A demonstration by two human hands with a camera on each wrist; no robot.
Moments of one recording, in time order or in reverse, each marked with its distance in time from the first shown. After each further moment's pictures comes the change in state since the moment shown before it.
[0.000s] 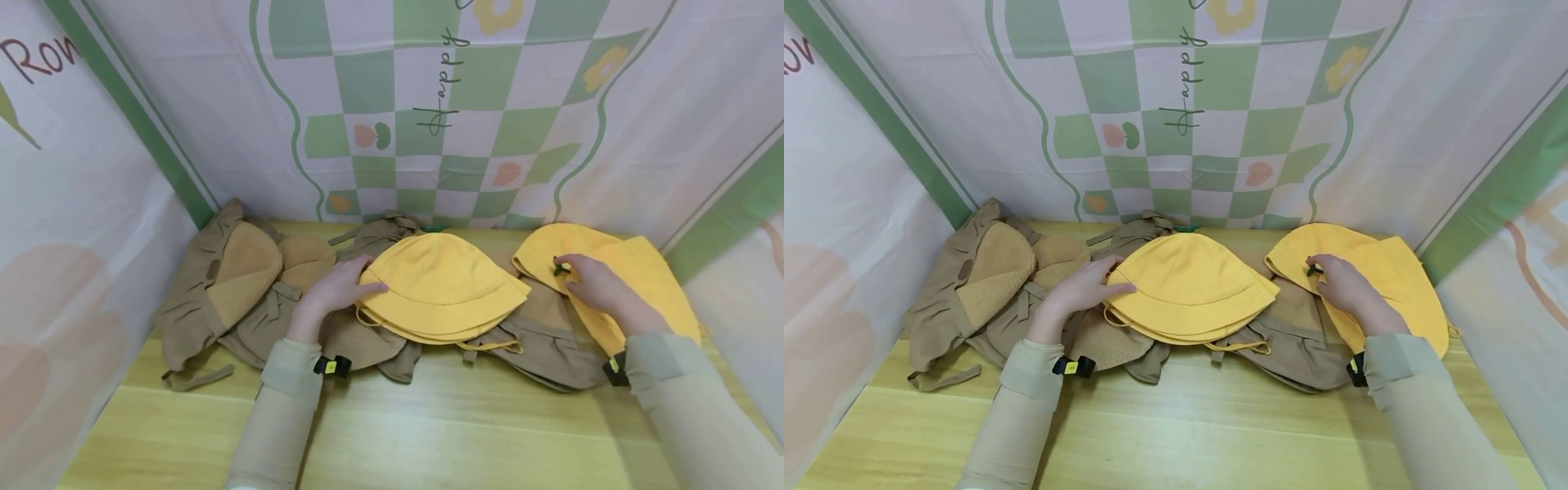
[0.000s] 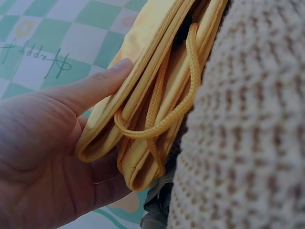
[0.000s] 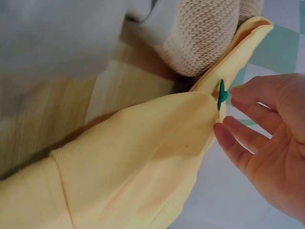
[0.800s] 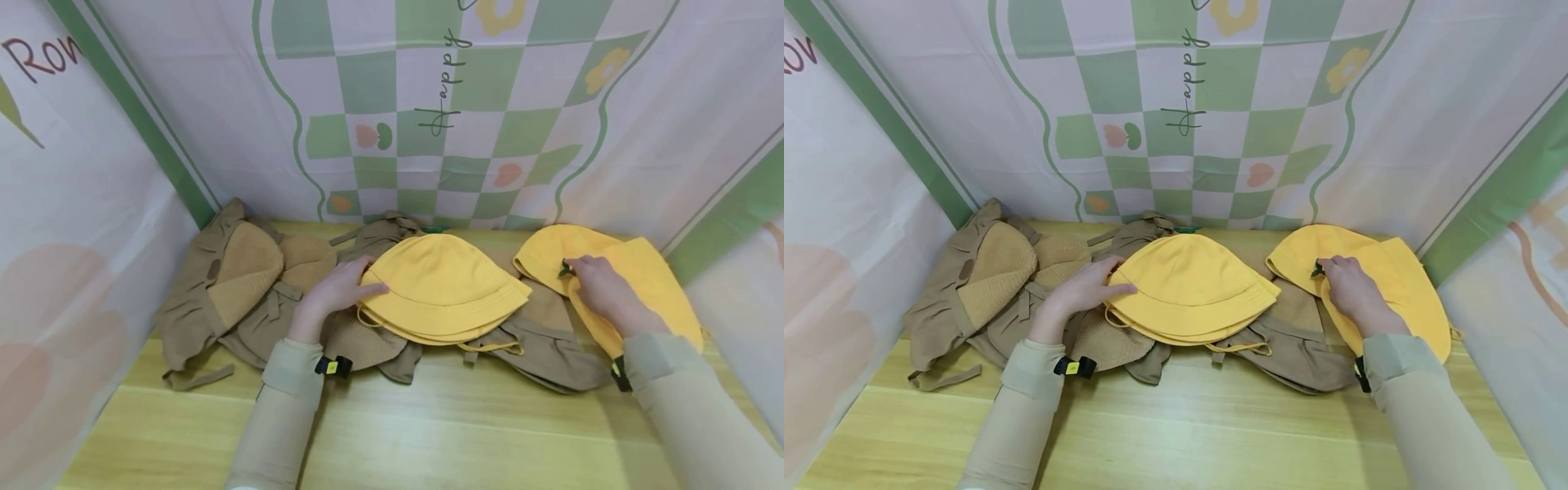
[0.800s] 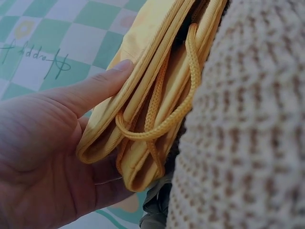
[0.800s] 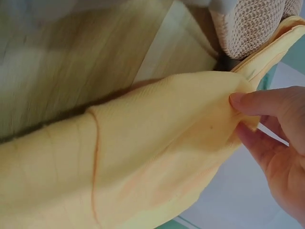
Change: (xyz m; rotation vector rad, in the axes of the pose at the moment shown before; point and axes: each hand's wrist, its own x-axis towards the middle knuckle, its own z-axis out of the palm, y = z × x) left_hand -0.001 0.002 0.000 -0.004 -0.003 0.009; right_hand -0.004 0.018 0.013 -0.192 0.083 0.004
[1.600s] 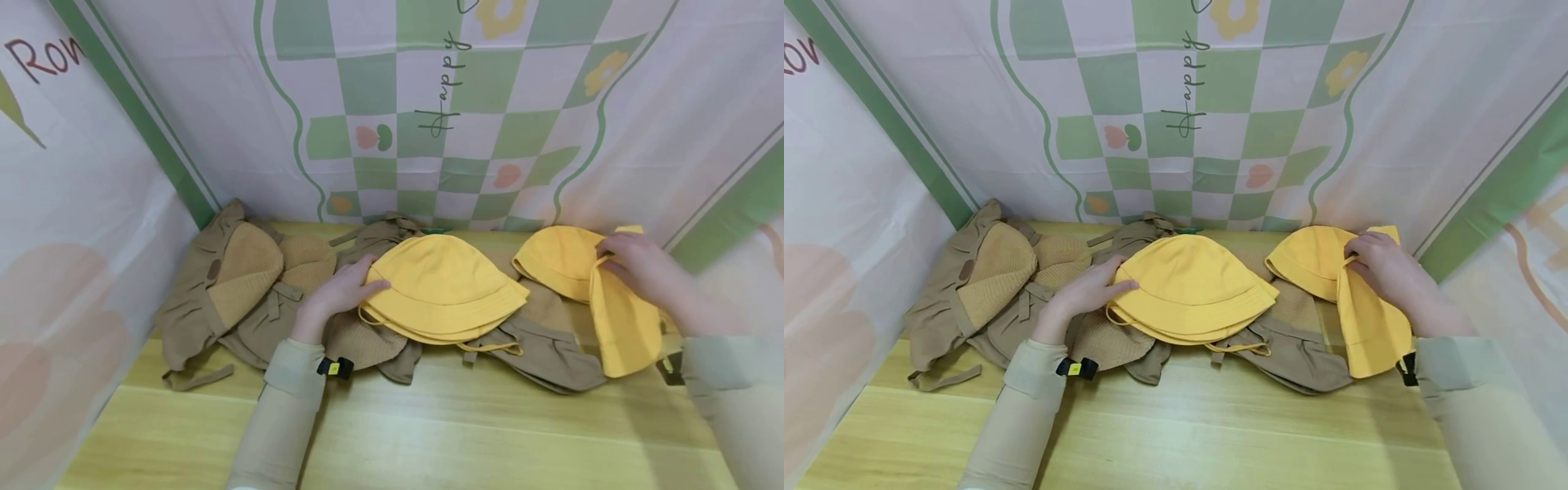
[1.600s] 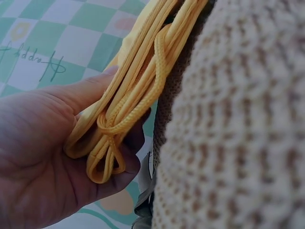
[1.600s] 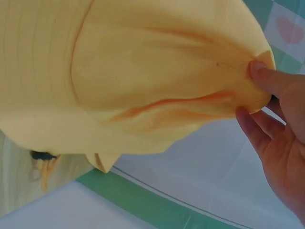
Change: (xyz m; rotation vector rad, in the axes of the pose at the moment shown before) left_hand 0.000 0.002 0.003 -0.036 -0.020 0.023; right_hand -0.009 0.020 -0.053 -0.045 0.435 -0.372
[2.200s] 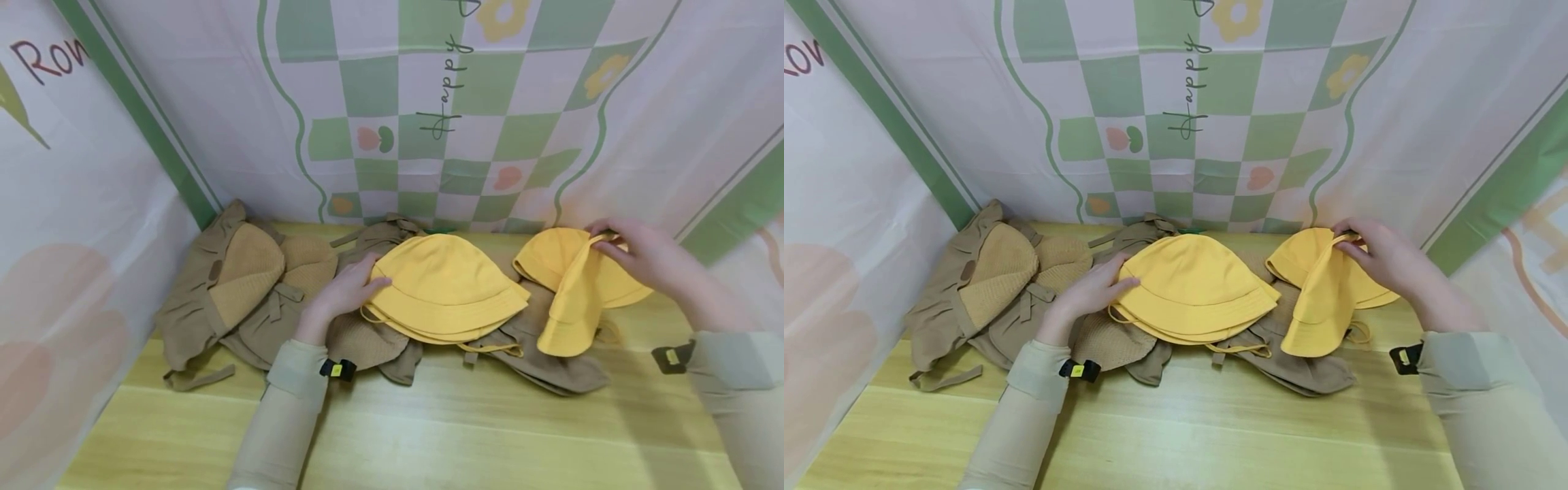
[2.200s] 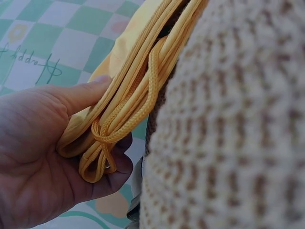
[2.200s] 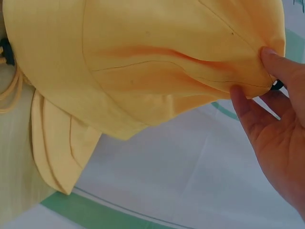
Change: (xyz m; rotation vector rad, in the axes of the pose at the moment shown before) left_hand 0.005 -0.003 0.004 -0.008 0.061 0.098; right_hand 0.029 -0.025 -0.034 0.234 -0.076 0.203
